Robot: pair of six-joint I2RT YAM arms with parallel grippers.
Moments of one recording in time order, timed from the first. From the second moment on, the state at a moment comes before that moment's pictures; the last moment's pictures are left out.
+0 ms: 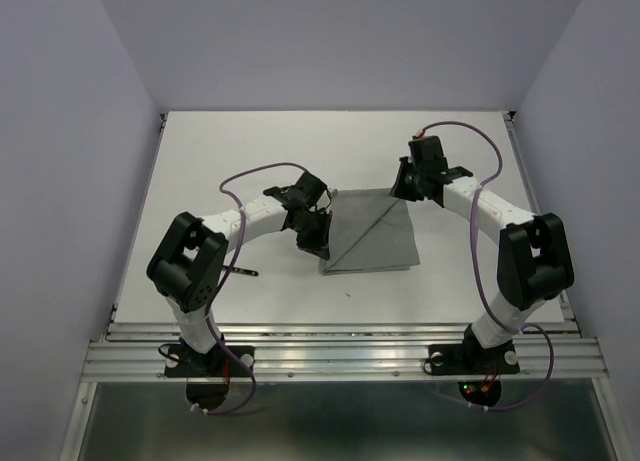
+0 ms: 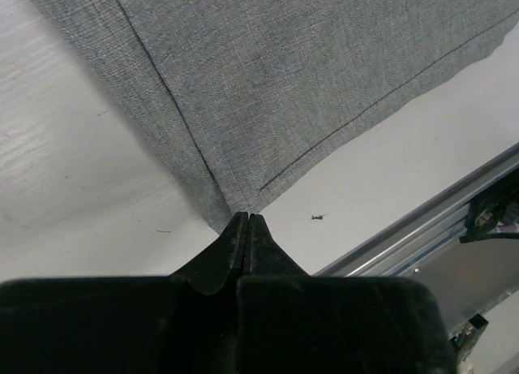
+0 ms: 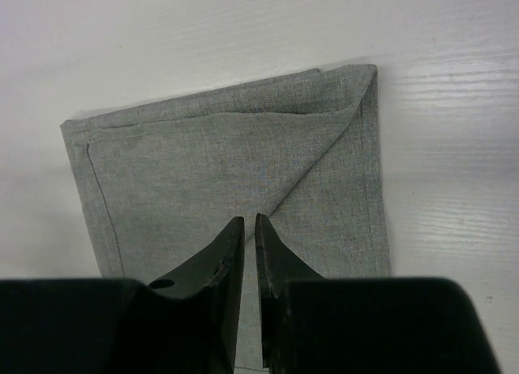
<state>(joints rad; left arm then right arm) -0.65 1.74 1.16 -0.58 0.32 -0.45 0.32 1.67 1.20 -0.34 0.01 0.52</state>
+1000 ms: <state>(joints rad) -0.67 1.79 1.17 -0.59 0.31 -0.51 0.34 1.64 1.16 -0.34 0.01 0.52</state>
